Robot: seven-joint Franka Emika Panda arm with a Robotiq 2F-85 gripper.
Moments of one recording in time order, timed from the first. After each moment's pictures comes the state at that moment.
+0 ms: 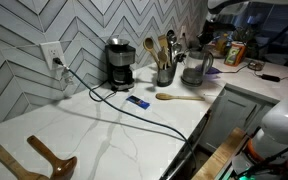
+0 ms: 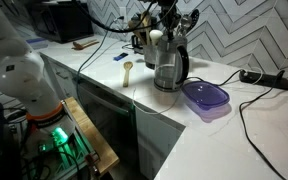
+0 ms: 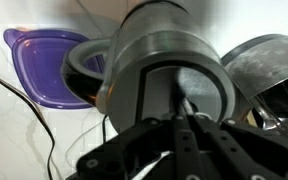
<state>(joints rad) -0.20 -0.18 -0.23 -1.94 -0.01 1.99 -0.14</state>
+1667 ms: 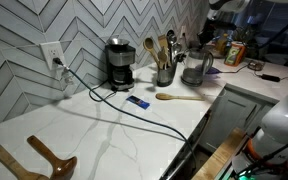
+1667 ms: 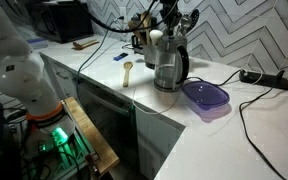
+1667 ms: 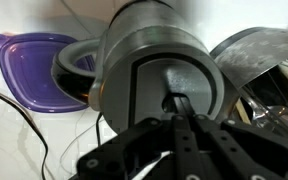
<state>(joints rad) -0.20 -0.15 -0.24 -1.89 0.06 1.94 -0.14</state>
